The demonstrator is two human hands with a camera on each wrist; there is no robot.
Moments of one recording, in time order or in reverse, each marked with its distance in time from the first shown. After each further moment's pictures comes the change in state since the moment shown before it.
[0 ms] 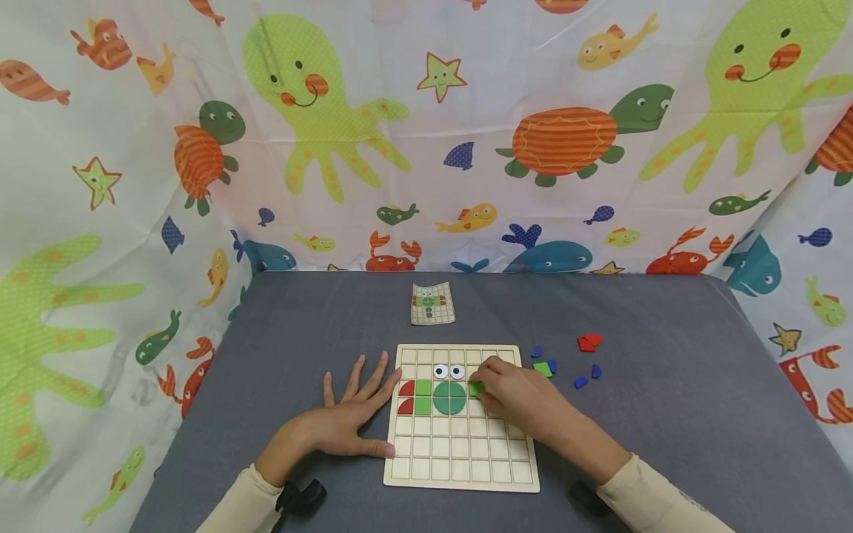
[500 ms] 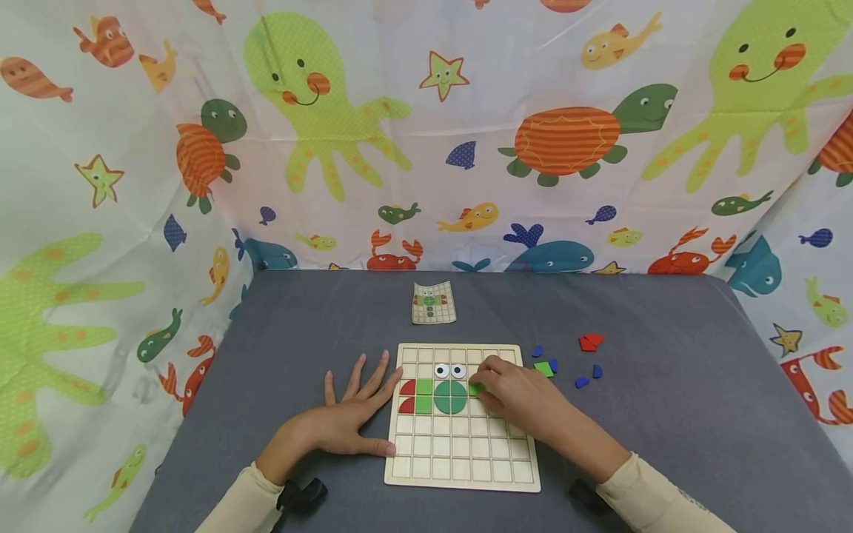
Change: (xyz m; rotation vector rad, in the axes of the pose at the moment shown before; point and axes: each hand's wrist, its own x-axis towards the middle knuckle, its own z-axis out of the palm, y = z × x) left_hand 0.000 0.000 -0.001 0.008 -0.010 -0.009; right_hand 0.002 0.001 0.002 -0.013 -0.013 -0.001
